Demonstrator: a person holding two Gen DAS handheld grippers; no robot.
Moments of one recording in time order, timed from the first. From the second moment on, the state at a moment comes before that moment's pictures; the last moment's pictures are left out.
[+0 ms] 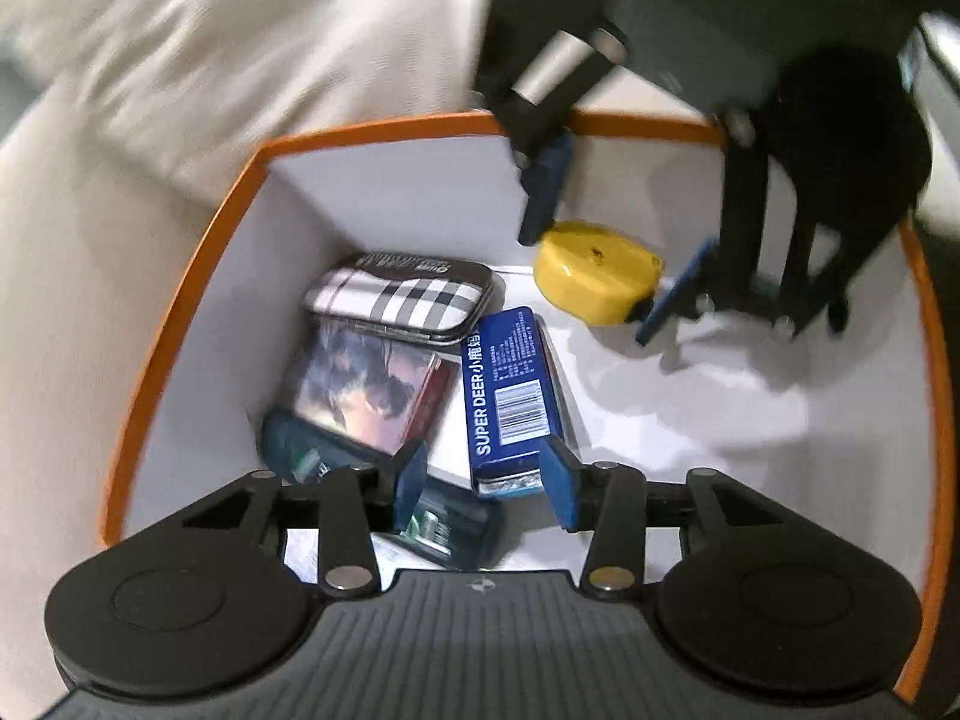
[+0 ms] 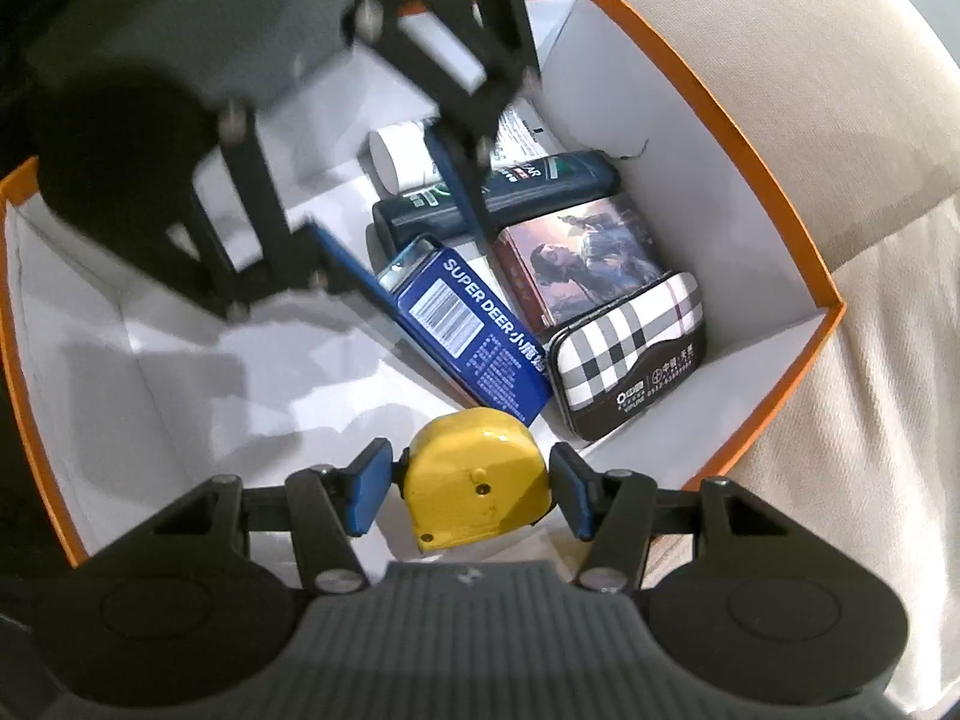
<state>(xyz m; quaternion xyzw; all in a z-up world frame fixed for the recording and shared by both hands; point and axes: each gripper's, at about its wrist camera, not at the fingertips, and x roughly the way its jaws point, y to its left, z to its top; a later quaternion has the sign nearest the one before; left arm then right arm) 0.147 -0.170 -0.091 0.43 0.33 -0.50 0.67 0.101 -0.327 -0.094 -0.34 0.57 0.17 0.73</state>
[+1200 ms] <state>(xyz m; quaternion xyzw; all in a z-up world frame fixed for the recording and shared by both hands) 0.221 -0.204 -0.093 0.28 0.52 -0.41 0.70 0.087 -0.319 -0.097 -0.36 0.56 0.18 0.72</state>
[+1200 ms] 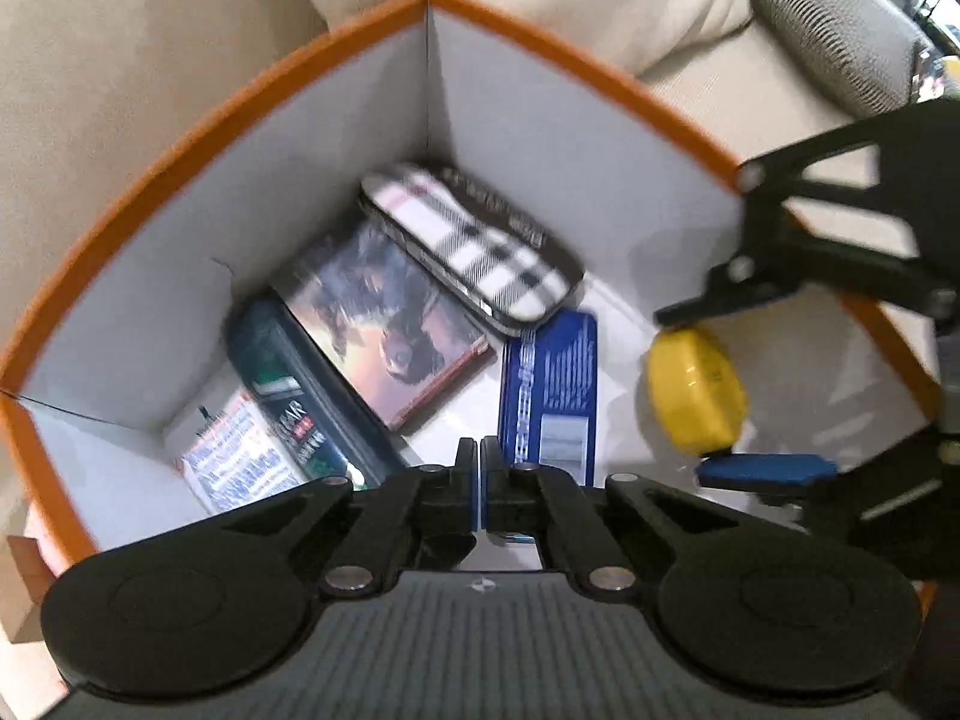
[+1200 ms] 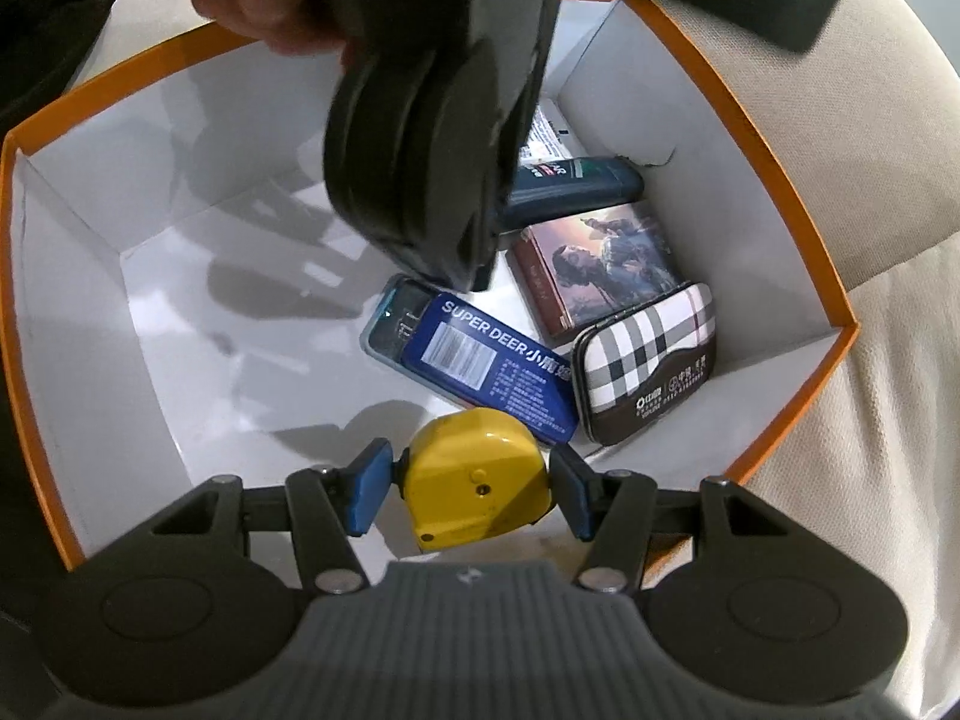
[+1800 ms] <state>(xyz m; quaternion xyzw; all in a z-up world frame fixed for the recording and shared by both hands) 0.209 -0.126 -0.055 0.17 0.49 -0.37 0.77 0.100 -0.287 -0.118 -0.32 0.60 0.19 0.70</state>
